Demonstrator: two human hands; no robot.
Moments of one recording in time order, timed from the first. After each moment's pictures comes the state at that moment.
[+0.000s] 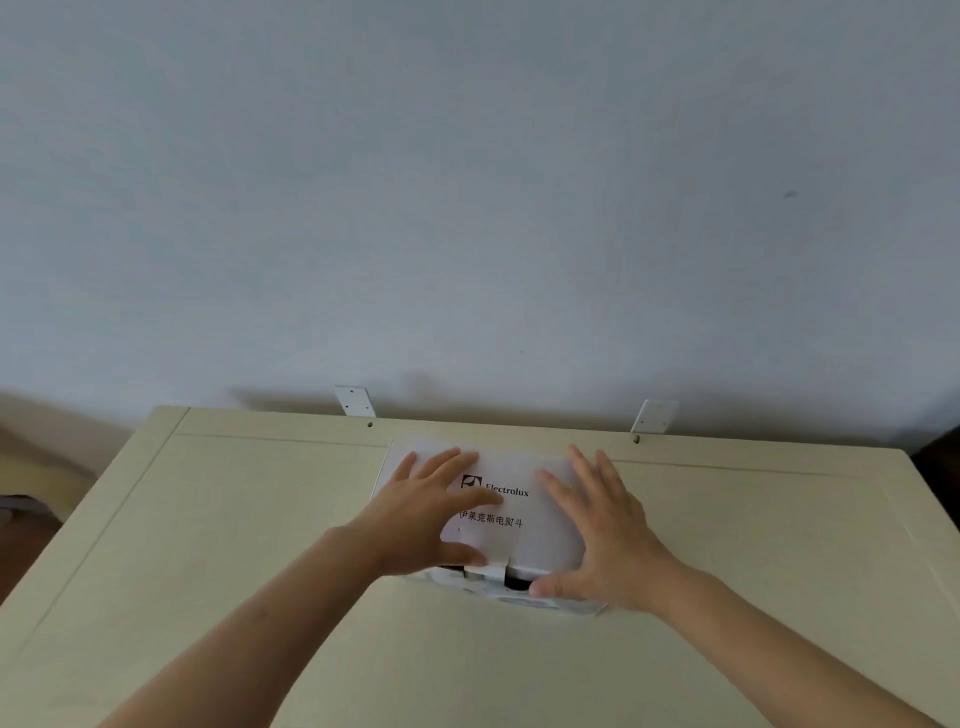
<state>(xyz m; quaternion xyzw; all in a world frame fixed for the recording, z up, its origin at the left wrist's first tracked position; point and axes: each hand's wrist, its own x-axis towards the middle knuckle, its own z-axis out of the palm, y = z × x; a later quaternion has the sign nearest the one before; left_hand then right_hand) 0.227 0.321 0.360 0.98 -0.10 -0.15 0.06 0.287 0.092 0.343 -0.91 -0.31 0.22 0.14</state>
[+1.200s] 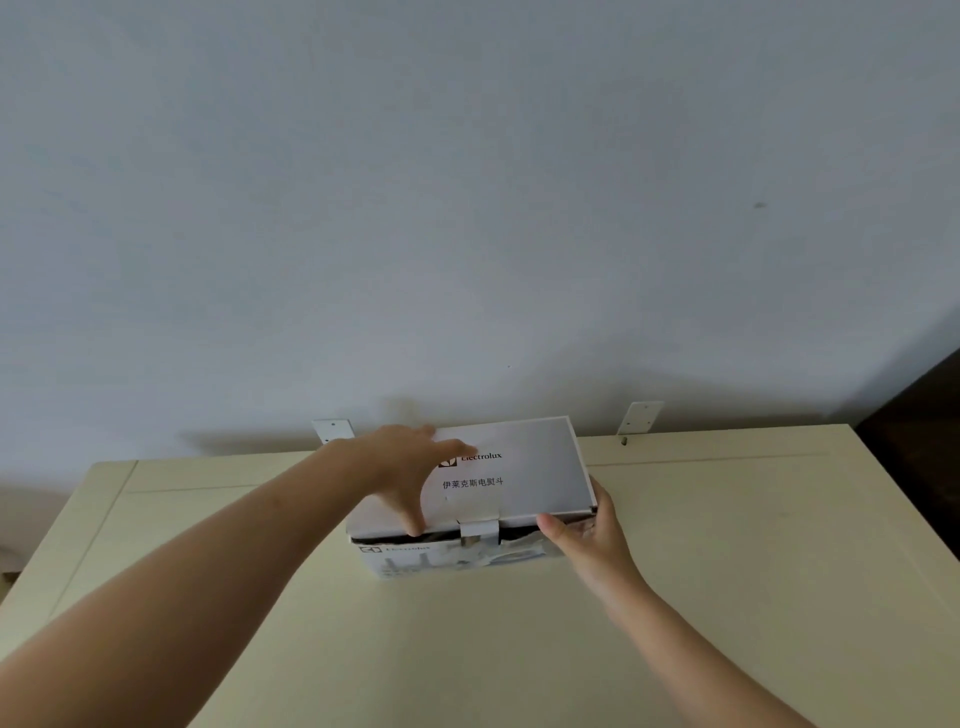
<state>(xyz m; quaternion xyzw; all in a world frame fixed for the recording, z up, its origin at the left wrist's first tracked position) 0.308 0.379 0.395 0.95 -0.14 -0.29 -0.03 0.277 0.141 0.300 -0.74 0.05 0.15 0.65</state>
